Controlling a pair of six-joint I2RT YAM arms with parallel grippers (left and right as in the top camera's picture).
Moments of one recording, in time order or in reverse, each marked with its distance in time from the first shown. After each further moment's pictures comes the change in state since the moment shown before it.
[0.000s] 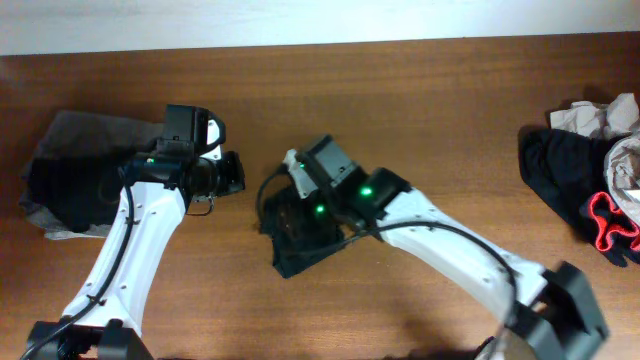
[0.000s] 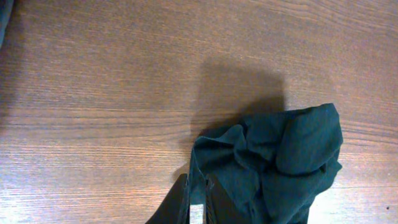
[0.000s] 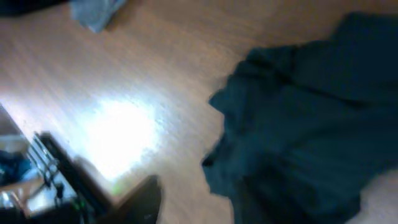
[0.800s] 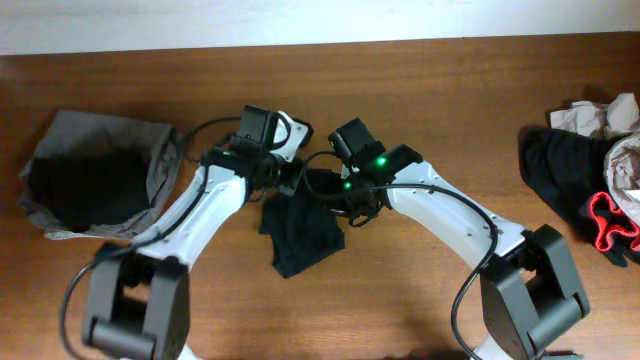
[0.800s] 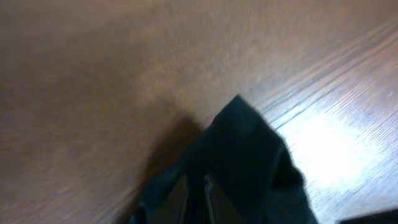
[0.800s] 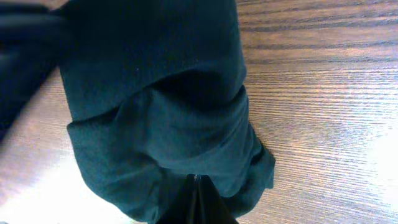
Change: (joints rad) left arm -0.227 0.246 0.000 0.322 0.139 0.391; right arm -0.163 0.150 0.000 -0.097 0.039 0.327
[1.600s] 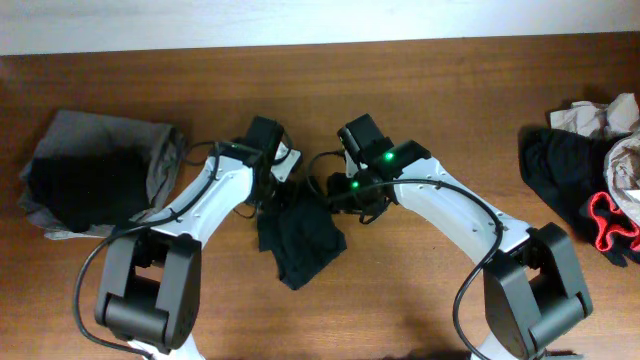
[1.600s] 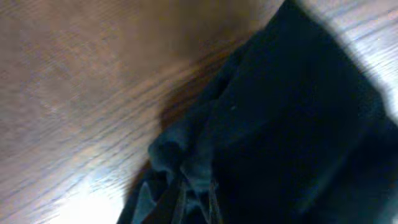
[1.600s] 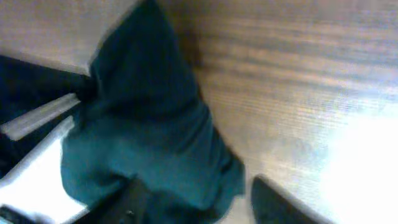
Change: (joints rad) left arm 0.003 0.089 0.070 -0.312 -0.122 -0.039; right arm -0.047 0.000 0.000 -0.036 -0.008 -0.243
